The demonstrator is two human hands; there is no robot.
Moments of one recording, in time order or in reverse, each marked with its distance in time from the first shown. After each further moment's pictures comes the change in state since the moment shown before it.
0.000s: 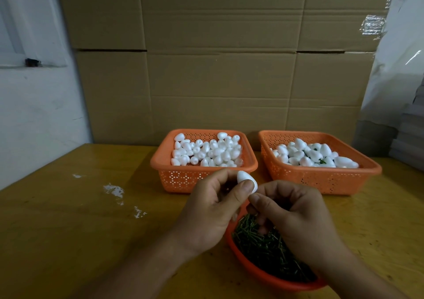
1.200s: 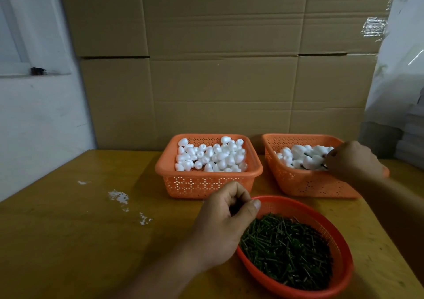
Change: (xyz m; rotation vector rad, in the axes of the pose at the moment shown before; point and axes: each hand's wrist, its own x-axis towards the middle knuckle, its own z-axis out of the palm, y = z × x) left_hand -0.004 -0.016 0.003 0.107 -0.006 -0.060; right_hand 0.135 0.059 -0.138 -1.109 0.565 0.501
